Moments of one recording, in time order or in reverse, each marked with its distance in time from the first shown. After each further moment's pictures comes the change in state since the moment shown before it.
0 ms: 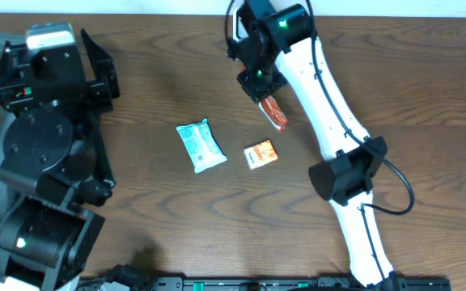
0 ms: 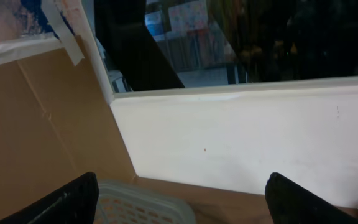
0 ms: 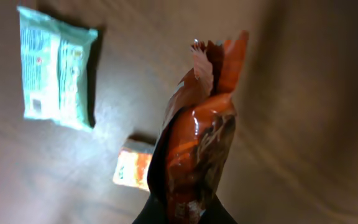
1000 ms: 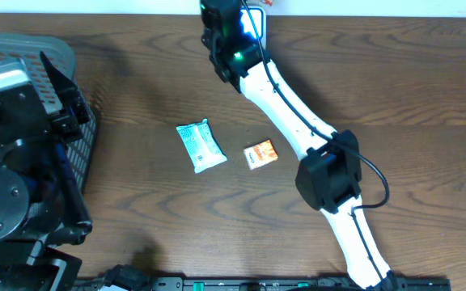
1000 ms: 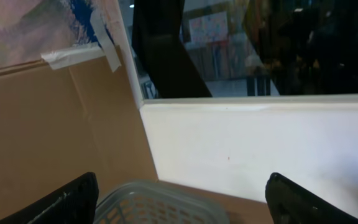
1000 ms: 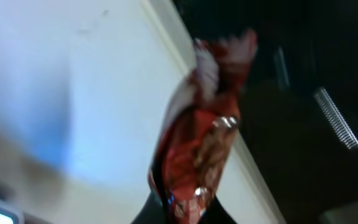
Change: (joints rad) left arm 0.000 -0.116 0.000 -0.040 -0.072 0.045; right arm 0.100 0.001 -0.390 1.852 0.859 -0.961
